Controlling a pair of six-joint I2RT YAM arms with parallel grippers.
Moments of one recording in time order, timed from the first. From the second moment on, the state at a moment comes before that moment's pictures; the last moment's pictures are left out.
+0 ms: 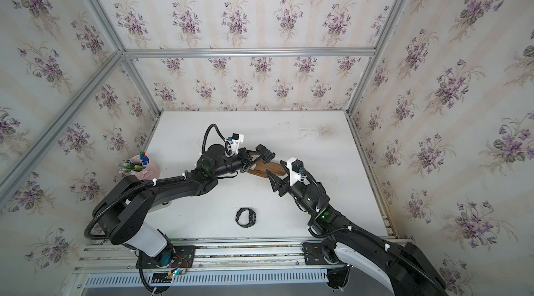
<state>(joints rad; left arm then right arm) -0.66 1.60 0.78 0.71 0.44 -1.26 0.72 0.88 0.20 0.72 -0.02 0.20</state>
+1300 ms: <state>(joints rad) -0.70 1.52 0.77 0.69 0.52 -1.37 0.68 0.97 0.29 0.82 -0.15 0.12</state>
